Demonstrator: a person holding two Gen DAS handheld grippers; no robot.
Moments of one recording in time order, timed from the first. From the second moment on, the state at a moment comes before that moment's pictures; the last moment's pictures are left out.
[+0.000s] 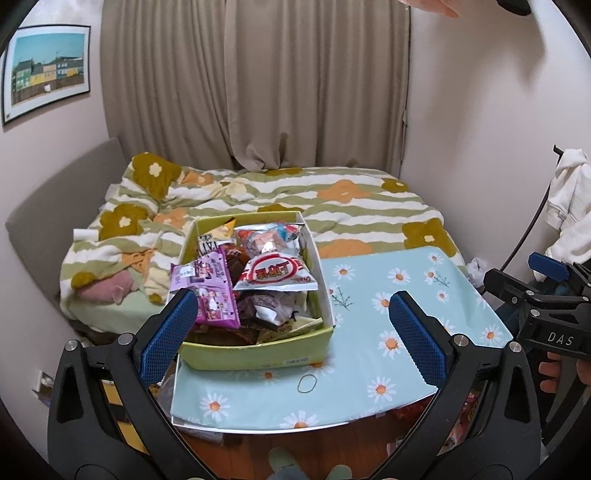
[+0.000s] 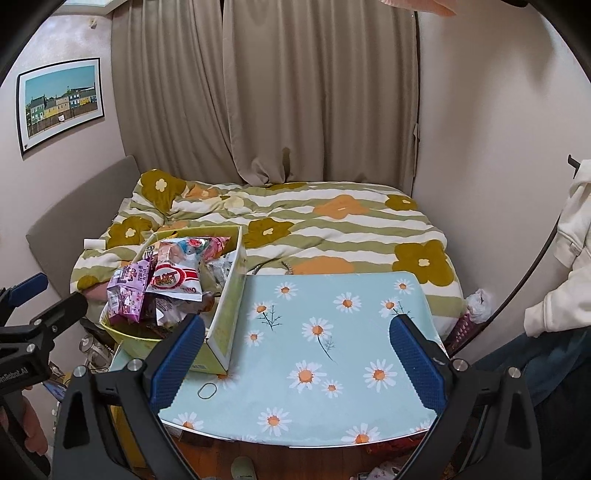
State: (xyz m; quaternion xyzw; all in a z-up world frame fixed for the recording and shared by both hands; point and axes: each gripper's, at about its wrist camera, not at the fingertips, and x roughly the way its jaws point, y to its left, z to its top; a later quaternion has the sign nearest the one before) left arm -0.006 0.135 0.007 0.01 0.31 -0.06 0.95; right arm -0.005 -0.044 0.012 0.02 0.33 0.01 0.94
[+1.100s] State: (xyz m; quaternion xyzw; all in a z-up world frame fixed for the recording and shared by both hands) left arm 0.002 0.131 0.005 0.02 0.32 -0.07 0.94; right arm 0.002 -0.055 0.010 0.02 0.33 0.00 0.94
